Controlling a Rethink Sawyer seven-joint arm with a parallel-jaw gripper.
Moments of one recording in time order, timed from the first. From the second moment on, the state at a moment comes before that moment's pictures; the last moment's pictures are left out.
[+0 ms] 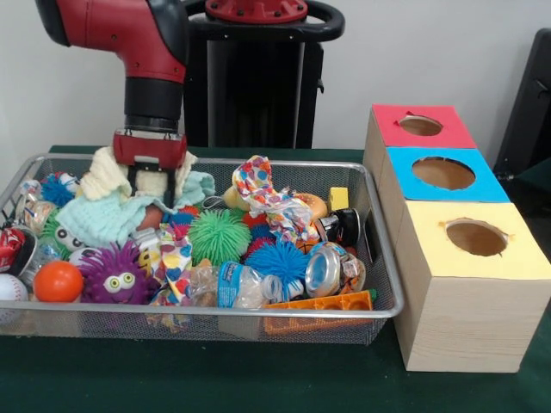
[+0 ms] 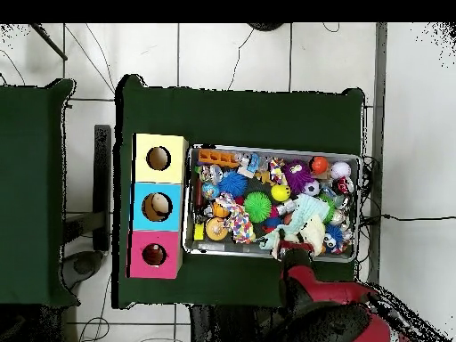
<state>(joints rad) -0.59 -0.35 -0.17 1.85 -0.75 -0.56 1.97</state>
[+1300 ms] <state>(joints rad) -0.26 -0.21 -0.46 1.81 -0.47 -0.62 1.97</state>
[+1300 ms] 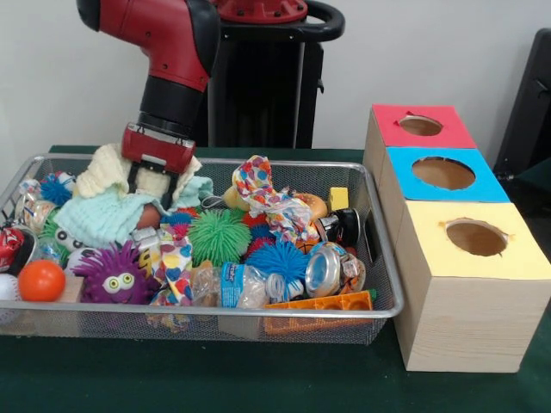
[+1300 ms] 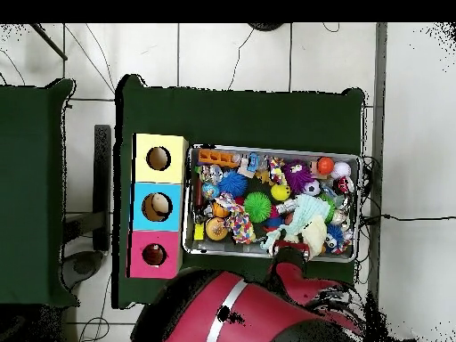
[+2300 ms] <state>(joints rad) -0.27 -0.17 -0.49 1.78 -0.44 -0.64 1.97</state>
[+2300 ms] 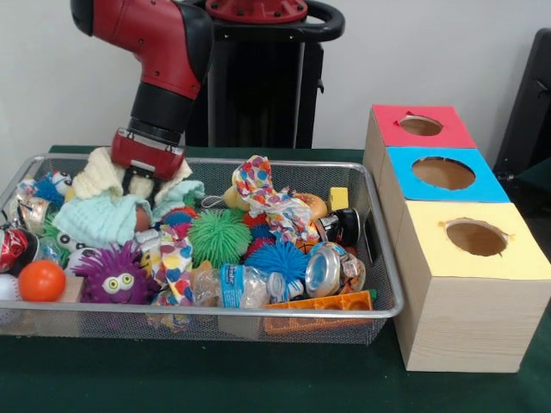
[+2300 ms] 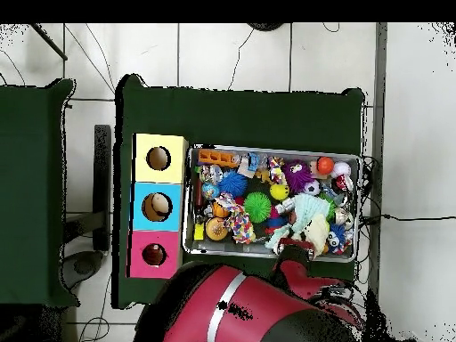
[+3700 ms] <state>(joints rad) -0.59 -0.63 -0.07 1.98 -0.43 0.07 1.97</state>
